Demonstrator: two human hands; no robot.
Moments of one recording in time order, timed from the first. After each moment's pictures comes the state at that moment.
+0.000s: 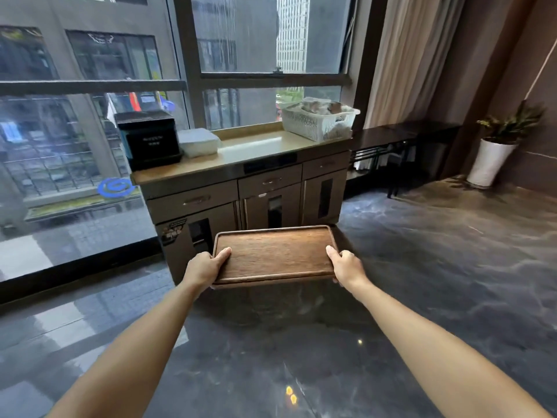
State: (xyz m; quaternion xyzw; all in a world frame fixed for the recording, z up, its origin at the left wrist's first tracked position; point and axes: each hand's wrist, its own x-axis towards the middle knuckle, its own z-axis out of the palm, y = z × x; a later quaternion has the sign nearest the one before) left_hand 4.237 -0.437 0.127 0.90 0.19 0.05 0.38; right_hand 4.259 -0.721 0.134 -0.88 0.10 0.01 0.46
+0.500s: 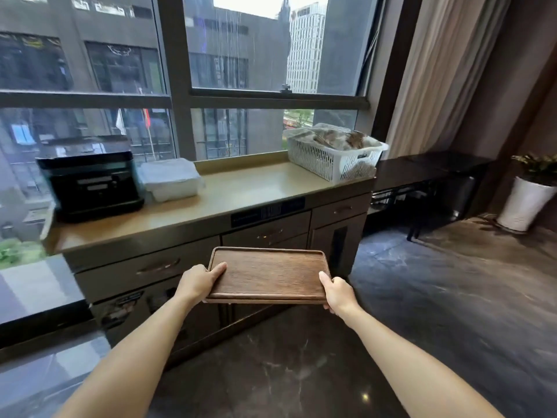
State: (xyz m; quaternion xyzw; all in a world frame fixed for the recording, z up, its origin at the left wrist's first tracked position) left_hand 4.693 -0.399 0.123 0.91 0.21 0.03 0.36; right_hand 4.719 -0.684 0.111 -0.89 0.10 0.06 0.45
